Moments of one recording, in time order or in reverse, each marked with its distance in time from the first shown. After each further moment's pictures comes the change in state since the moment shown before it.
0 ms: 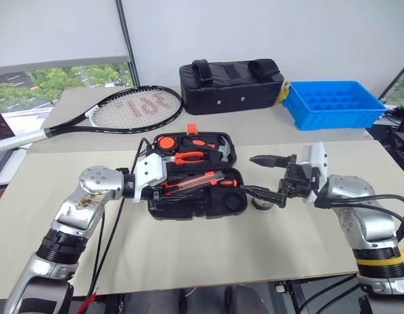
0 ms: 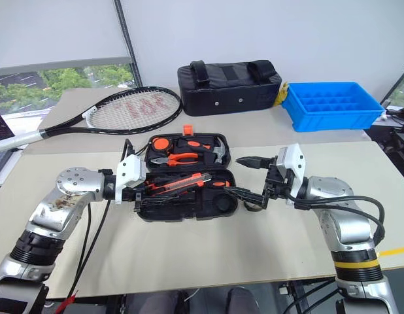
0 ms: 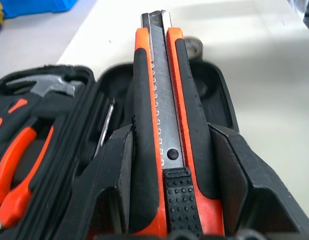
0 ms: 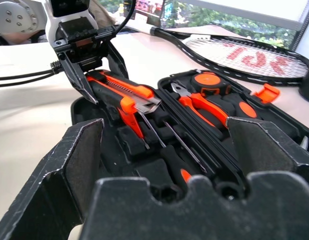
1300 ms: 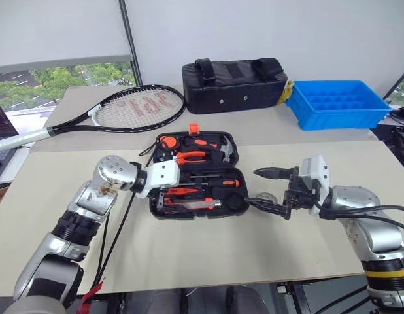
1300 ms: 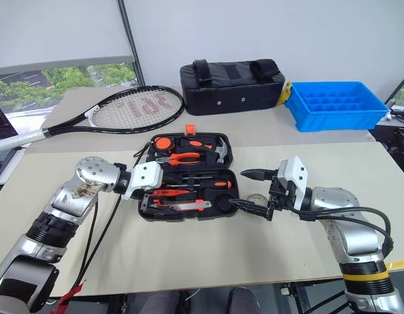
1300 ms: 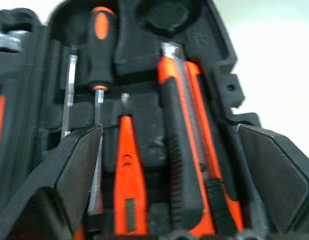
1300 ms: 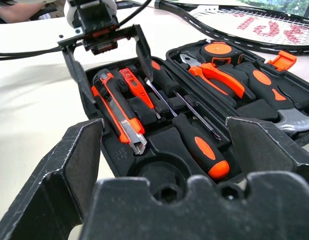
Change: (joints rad) left arm -0.165 -0.102 -0.074 0.126 0.127 0.014 -0.089; right arm 0.069 -0.030 0.002 -0.022 -0.022 -0.007 0.001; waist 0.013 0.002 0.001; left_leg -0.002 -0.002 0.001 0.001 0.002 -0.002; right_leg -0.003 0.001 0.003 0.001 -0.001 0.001
